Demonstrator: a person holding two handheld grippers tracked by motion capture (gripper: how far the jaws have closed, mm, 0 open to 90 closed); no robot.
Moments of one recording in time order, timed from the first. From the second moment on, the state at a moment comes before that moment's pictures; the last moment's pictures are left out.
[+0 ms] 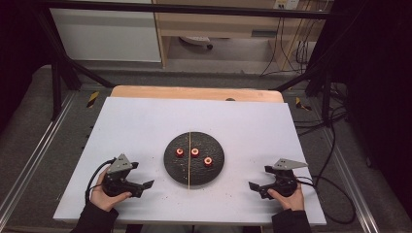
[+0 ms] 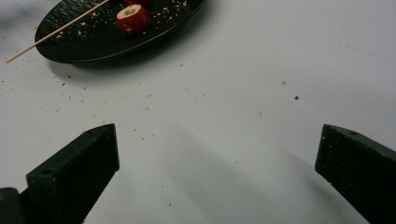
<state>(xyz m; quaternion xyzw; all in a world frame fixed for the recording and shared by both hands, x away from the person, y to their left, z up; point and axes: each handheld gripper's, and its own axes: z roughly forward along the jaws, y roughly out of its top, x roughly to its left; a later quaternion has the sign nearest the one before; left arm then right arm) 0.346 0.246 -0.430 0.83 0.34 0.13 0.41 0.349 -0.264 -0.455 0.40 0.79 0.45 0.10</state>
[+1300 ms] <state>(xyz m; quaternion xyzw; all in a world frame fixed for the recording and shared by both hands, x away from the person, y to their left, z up) 0.367 0.125 -0.414 0.85 0.33 0.08 0.39 0.351 -0.263 -0.456 0.40 0.80 0.44 0.10</state>
